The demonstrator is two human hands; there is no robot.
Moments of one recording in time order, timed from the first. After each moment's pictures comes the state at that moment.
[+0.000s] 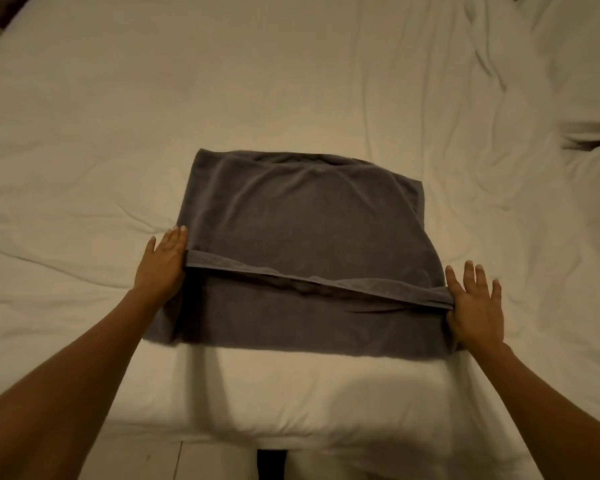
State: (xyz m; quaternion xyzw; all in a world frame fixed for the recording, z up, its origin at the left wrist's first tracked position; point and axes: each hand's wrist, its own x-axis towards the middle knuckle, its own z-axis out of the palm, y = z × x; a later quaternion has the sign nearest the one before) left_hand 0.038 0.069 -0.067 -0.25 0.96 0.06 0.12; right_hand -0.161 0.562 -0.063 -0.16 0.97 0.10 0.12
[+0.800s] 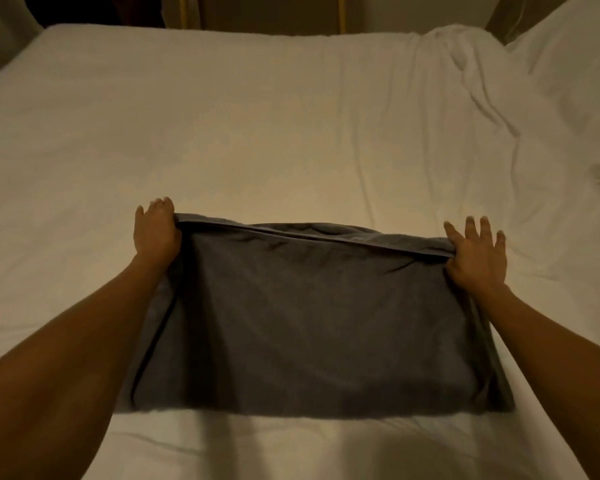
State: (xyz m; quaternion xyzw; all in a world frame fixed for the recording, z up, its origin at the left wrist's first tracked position) left_hand -0.226 -0.038 -0.102 -0.32 0.94 0.05 -0.04; right_hand -0.415 0.446 -0.109 -0.13 0.99 0.07 0.02
